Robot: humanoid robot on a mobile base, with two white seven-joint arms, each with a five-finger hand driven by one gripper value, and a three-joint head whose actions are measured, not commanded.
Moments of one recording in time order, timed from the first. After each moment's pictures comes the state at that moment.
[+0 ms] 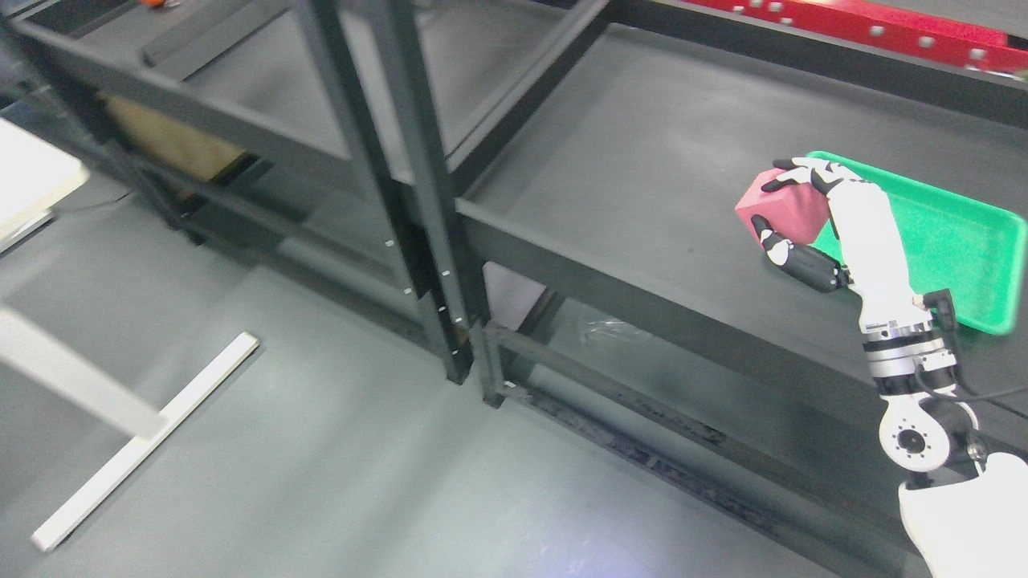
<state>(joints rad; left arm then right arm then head) -0.06 0.00 -0.31 0.00 0.14 -0.11 -0.16 -0.12 -0.29 0.07 -1.59 0.64 -0.36 -0.20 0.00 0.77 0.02</state>
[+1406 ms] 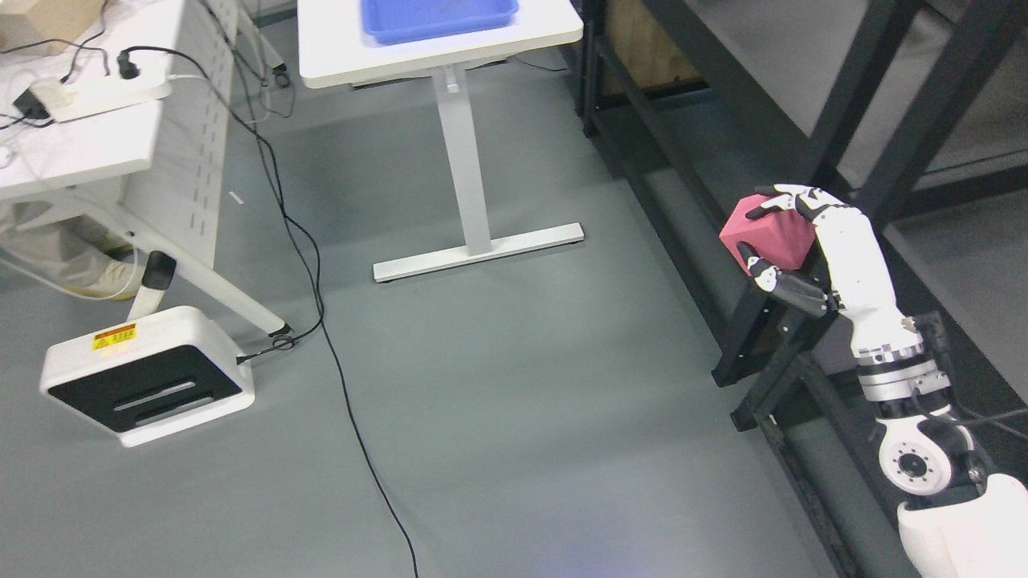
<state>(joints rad) -0.06 0.00 -0.31 0.00 0.14 -0.11 -0.16 -0.07 -0.29 0.06 -1.60 0.61 -0.43 -0.17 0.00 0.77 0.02</state>
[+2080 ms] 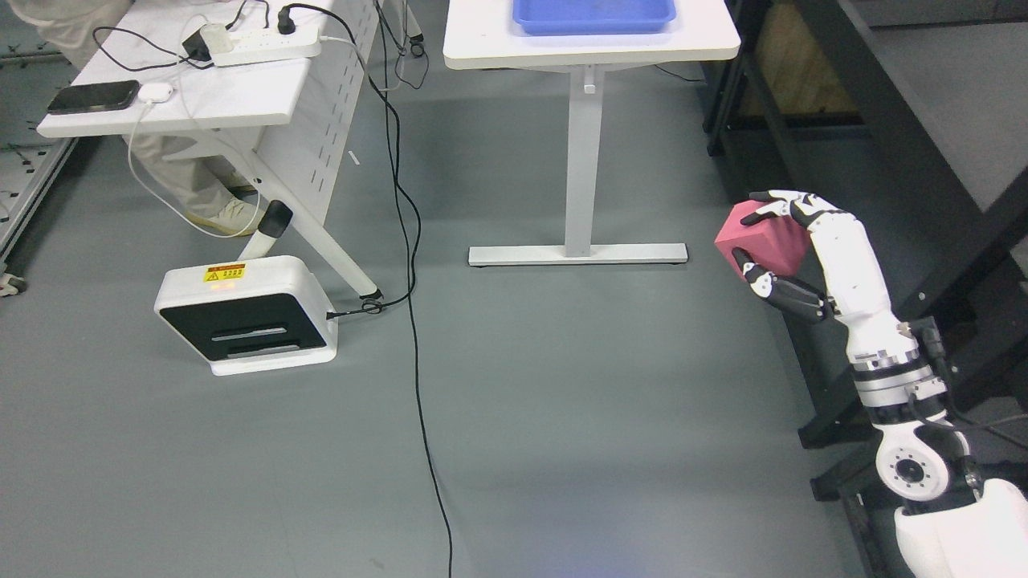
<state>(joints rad) -0.06 0.00 -0.31 0.00 0.13 -0.11 -0.16 -0.06 -0.28 0.07 -1.61 0.61 -0.44 -0.17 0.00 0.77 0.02</state>
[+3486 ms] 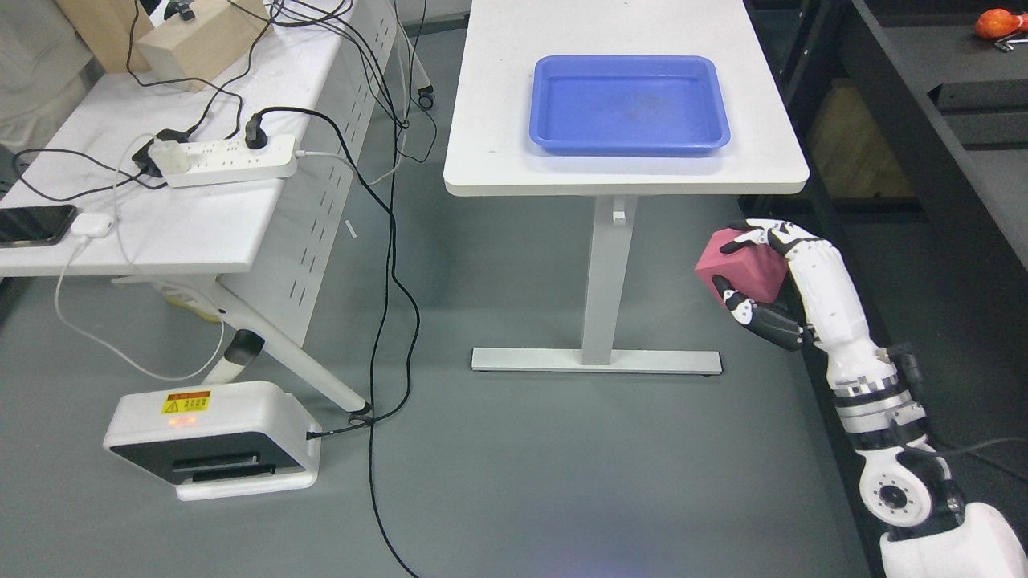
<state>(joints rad) -0.06 0.00 -0.31 0.00 0.14 -0.11 -0.16 0.00 -0.27 0.09 -1.63 0.63 -0.45 -0.17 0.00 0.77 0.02</state>
